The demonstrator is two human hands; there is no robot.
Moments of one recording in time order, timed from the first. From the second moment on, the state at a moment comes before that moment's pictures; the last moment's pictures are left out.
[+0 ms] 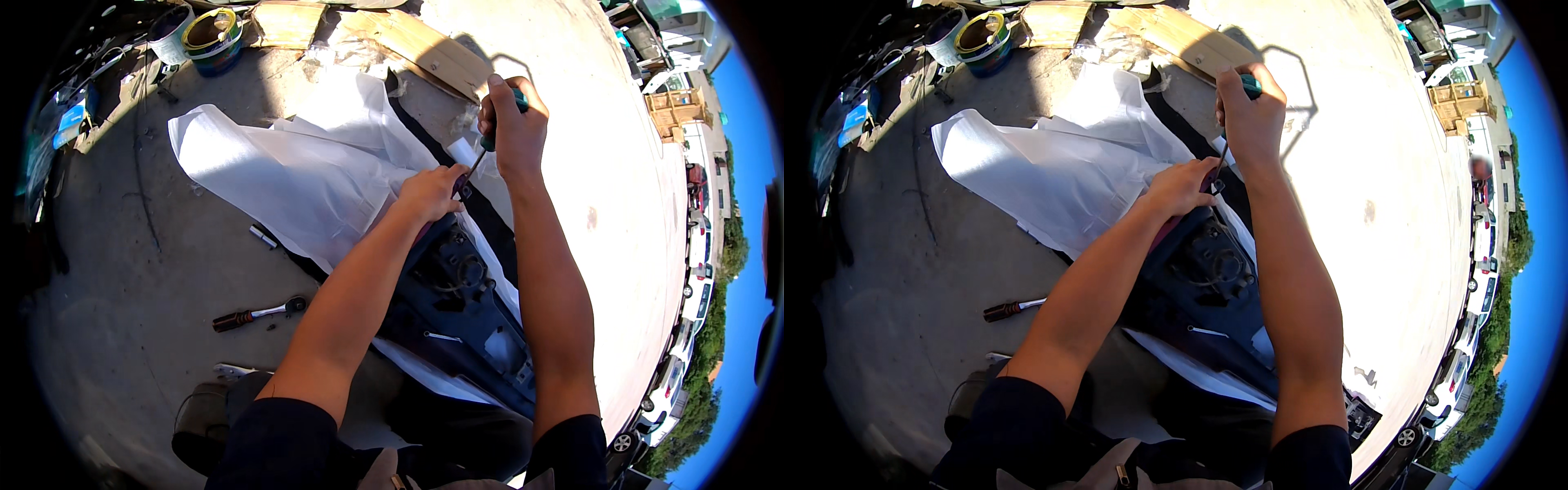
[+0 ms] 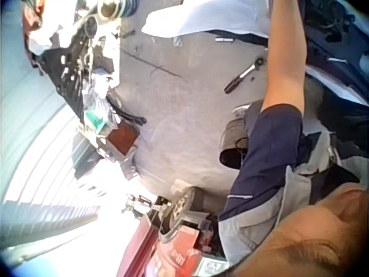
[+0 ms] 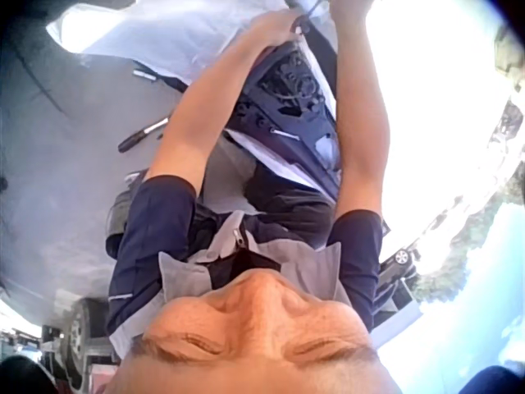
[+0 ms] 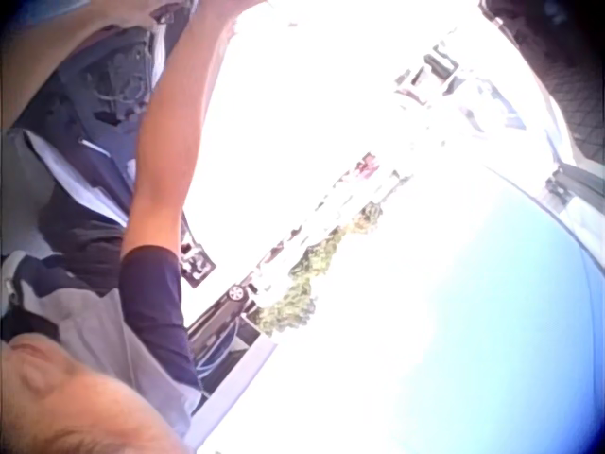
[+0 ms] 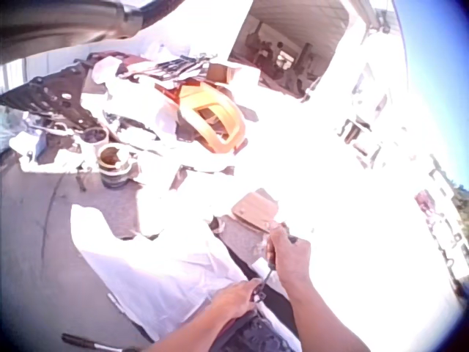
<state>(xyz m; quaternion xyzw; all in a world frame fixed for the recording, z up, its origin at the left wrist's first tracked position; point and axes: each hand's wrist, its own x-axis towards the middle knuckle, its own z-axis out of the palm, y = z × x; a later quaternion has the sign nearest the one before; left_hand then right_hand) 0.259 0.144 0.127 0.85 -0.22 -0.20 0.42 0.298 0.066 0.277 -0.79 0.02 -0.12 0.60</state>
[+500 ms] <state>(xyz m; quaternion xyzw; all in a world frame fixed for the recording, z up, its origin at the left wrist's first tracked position) 0.251 0.109 0.102 0.88 -0.09 -0.12 0.46 0.288 0.050 0.294 -0.74 -0.03 -0.16 0.65</state>
